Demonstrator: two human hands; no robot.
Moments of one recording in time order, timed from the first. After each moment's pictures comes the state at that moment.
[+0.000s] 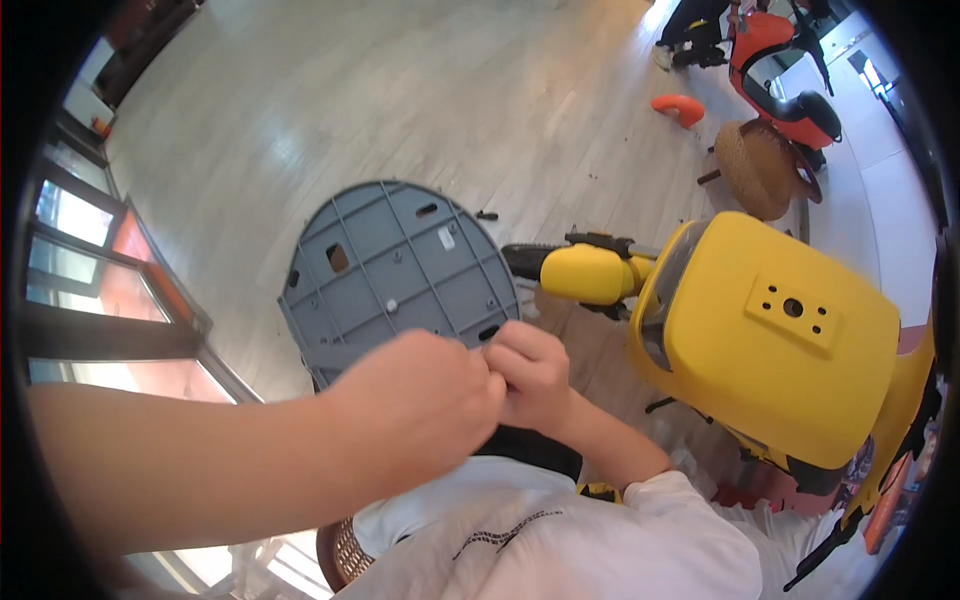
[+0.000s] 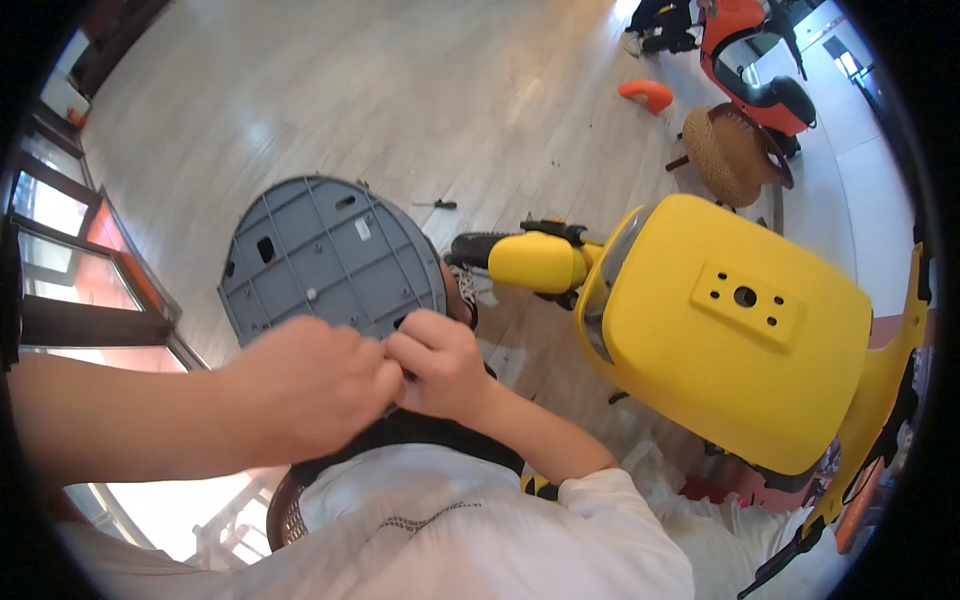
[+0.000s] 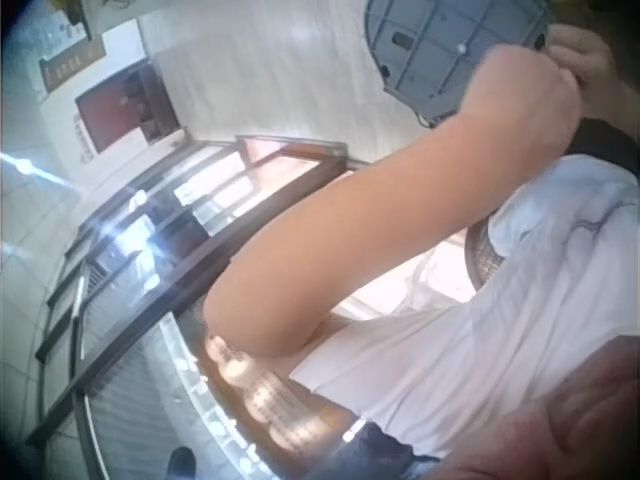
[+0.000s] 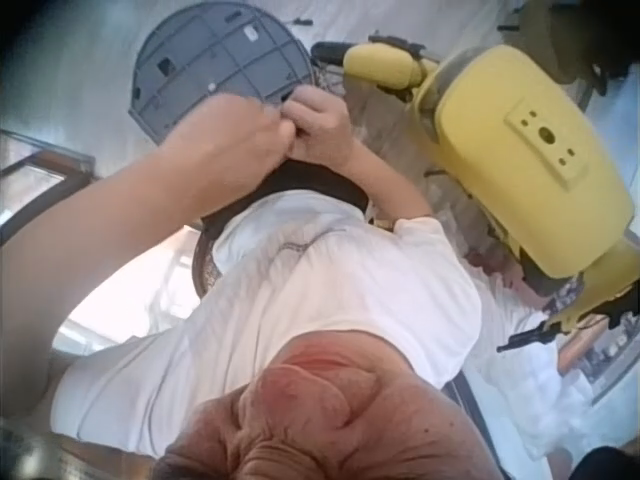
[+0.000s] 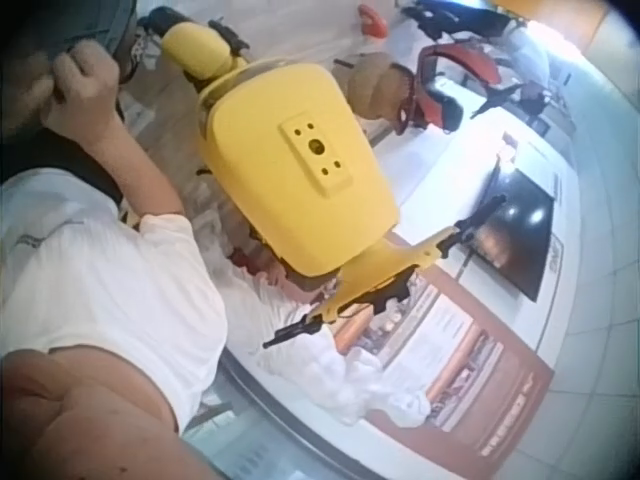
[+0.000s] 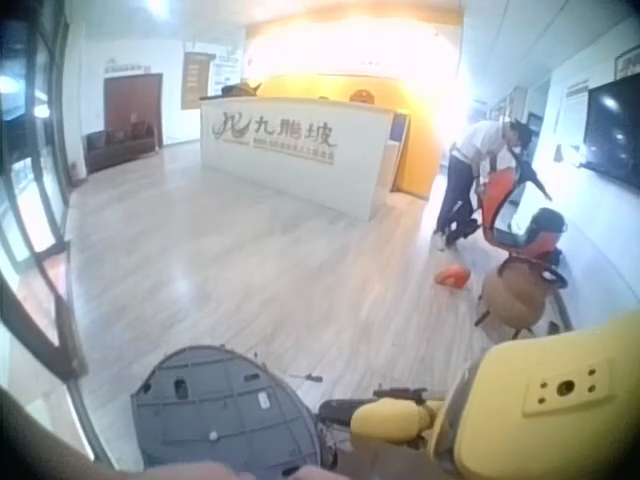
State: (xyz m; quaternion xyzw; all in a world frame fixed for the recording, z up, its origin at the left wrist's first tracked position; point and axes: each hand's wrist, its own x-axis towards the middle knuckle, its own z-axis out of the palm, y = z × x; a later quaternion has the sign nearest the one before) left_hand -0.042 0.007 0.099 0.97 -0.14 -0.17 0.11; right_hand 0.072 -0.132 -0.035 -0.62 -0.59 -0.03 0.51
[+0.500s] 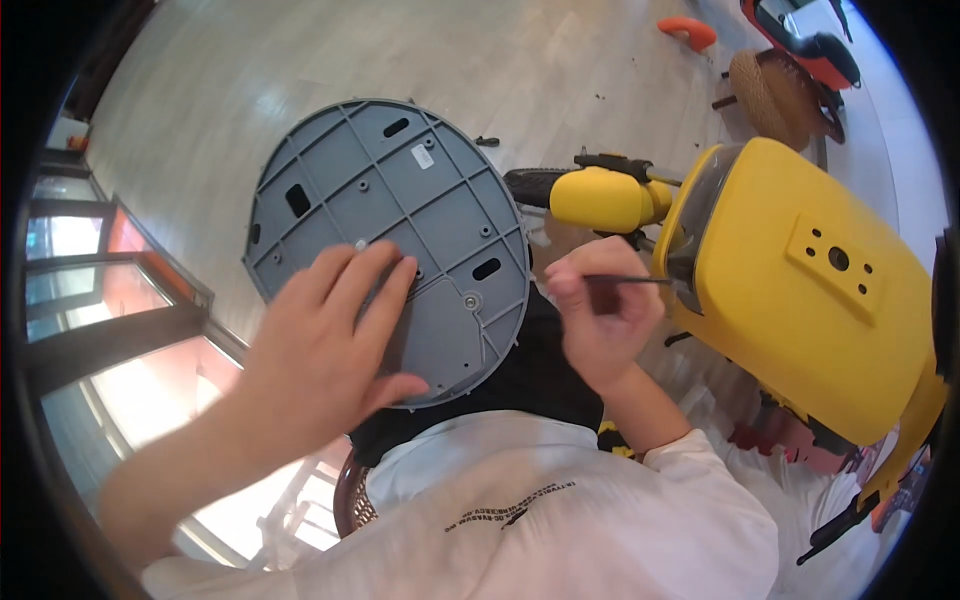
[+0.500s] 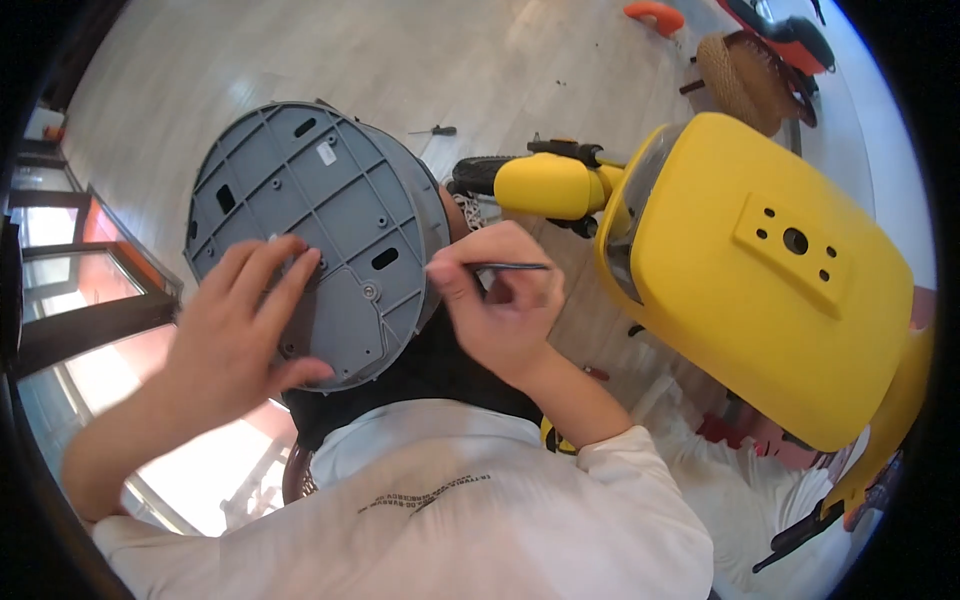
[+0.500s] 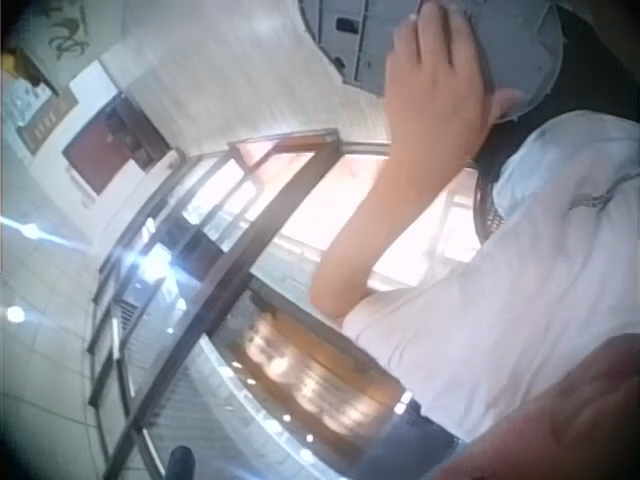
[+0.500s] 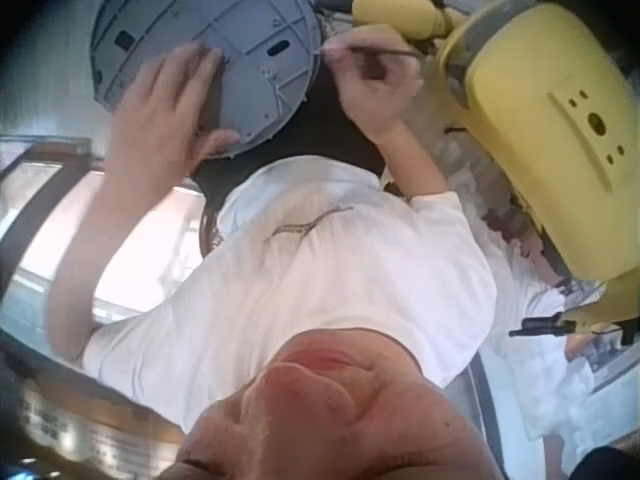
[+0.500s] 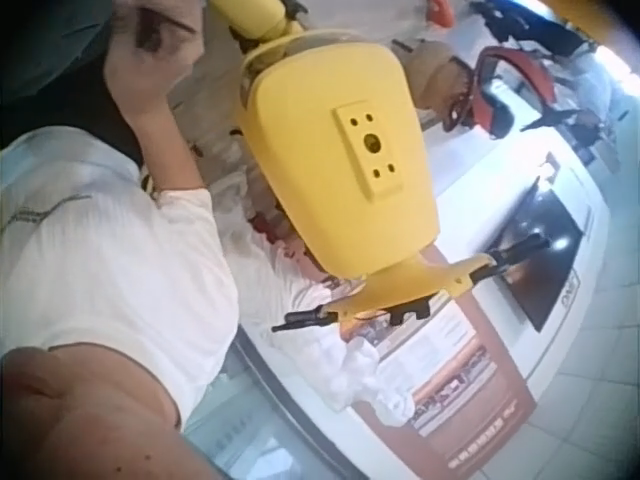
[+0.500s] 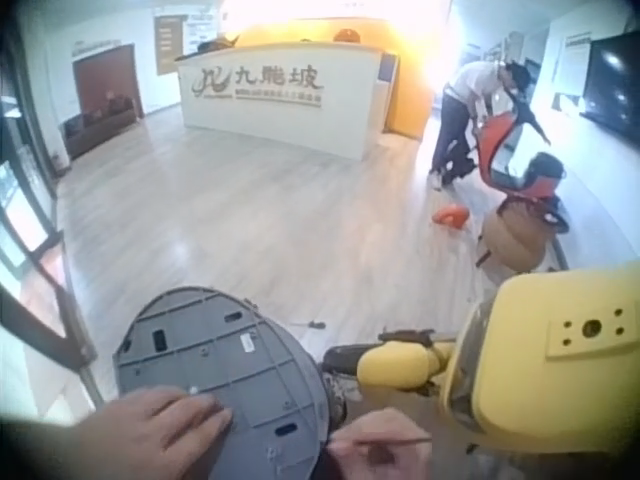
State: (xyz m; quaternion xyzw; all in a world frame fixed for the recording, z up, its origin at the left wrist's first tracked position) left_hand -0.072 0.035 0.071 1.00 -0.02 -0.03 0.06; right_hand 0.096 -0.160 -0.043 -0.63 -0.39 0.03 0.68
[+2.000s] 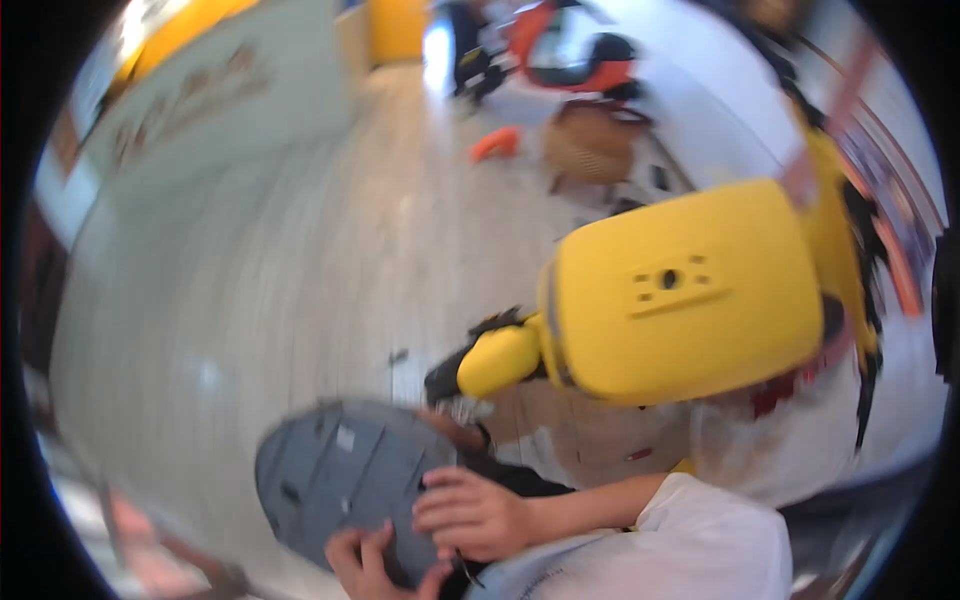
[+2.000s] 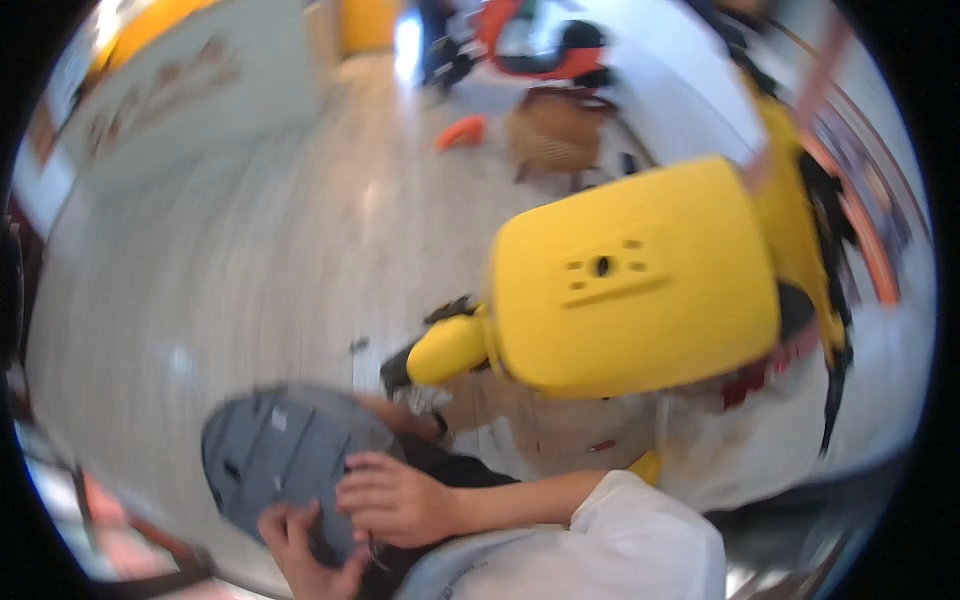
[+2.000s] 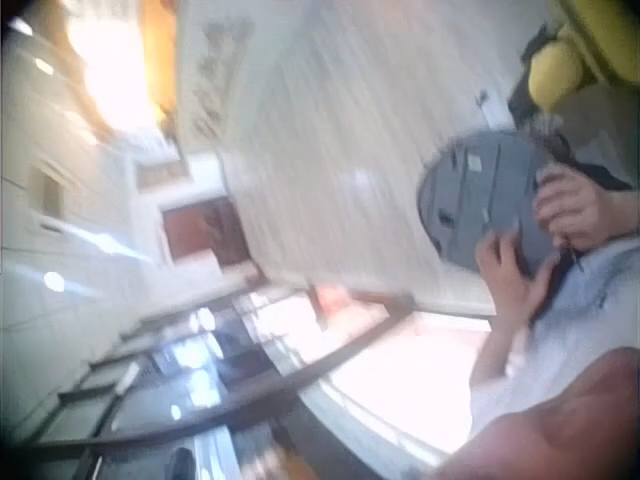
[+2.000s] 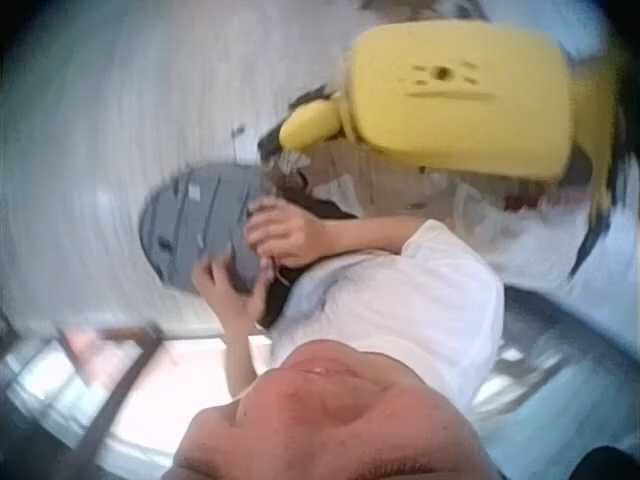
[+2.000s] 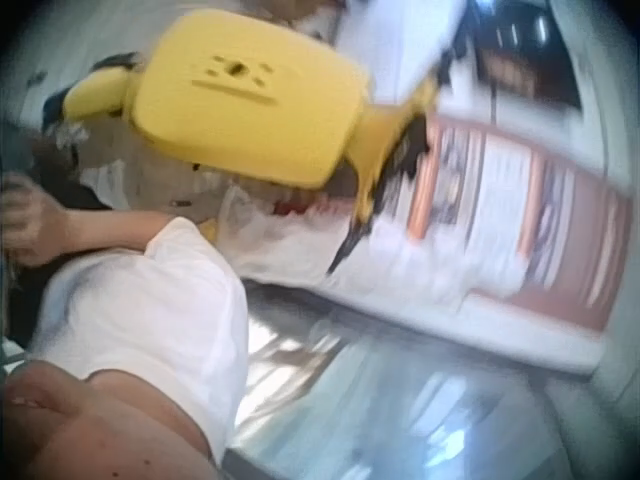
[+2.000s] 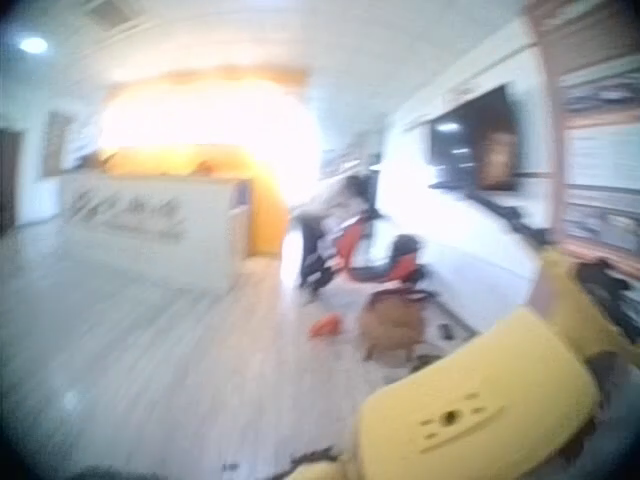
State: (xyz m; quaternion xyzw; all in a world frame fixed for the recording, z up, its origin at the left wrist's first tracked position) left_hand -0.125 0.002 0.008 0.92 0.17 0.18 0.31; right_hand 0.047 -0.142 -0.045 -0.56 -0.64 -0.03 0.53
